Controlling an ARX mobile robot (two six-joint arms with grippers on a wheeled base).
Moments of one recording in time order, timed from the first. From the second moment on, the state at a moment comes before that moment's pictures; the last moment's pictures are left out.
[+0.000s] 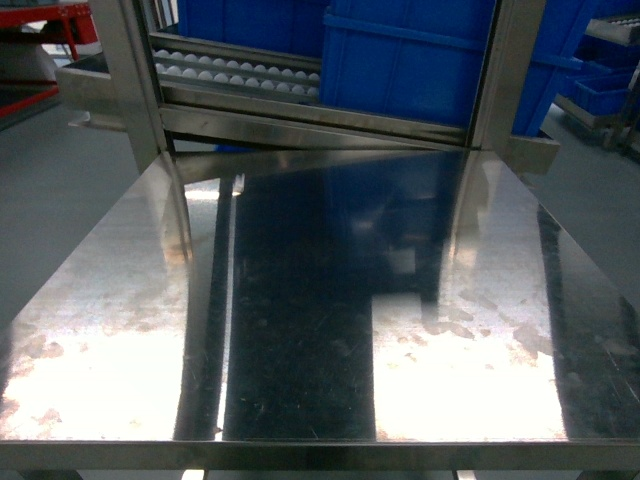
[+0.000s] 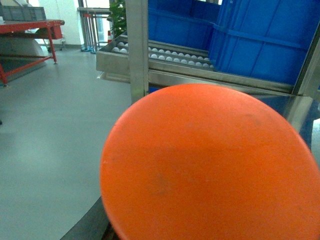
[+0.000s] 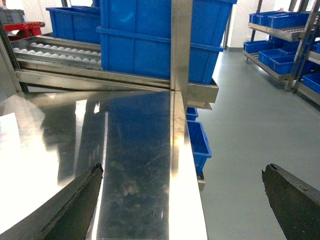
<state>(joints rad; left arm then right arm) 0.00 0.01 0.01 -0.01 0.00 -0.02 0.00 0.00 0.01 -0.01 0.00 0.00</state>
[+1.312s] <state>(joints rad) 0.00 0.01 0.01 -0.01 0.00 -0.01 0.00 0.00 0.01 0.00 0.00 0.00</state>
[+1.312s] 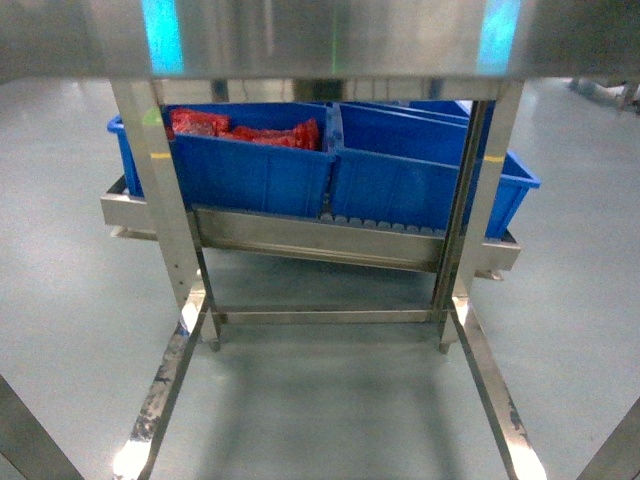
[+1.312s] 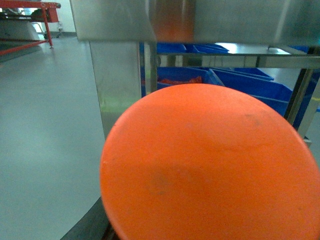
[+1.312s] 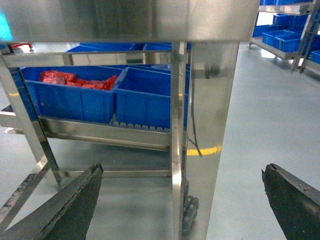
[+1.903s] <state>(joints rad) 0.00 0.01 0.01 -0.01 0.00 -0.01 0.00 0.00 0.01 -0.01 0.00 0.00</state>
